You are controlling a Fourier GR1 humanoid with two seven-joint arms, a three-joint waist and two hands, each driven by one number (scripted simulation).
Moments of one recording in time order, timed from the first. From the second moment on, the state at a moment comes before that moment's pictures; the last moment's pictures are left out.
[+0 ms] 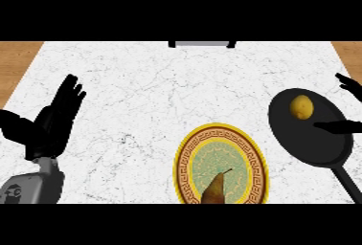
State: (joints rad) left arm -0.17 0.16 0.10 -1.60 0.10 0.04 0.24; right arm -0.63 -0.54 -0.57 -0.38 0.69 -0.01 -0.69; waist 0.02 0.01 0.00
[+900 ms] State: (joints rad) left arm -0.17 0.15 0.10 -1.58 0.10 0.06 0.23; right arm -0.43 -0.85 -0.74 -0.26 0.42 0.48 -0.83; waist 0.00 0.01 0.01
